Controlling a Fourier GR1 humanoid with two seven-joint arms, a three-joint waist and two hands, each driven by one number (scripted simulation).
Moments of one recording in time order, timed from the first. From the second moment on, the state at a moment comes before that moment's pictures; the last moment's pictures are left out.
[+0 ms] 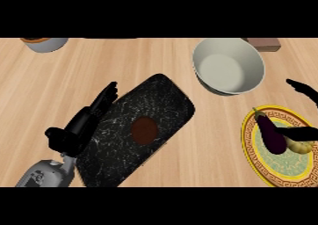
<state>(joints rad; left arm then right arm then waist) -0.20 0.35 -0.37 -1.58 0.25 0.08 0.04 -0.21 -0.69 0.11 -1.21 0.13 -0.08 -0.21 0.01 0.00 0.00</state>
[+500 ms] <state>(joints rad) -0.19 0.33 -0.38 -1.55 0.23 0.07 0.03 -0.35 -0.89 0.31 -1.28 0.21 0.39 0.22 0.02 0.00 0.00</state>
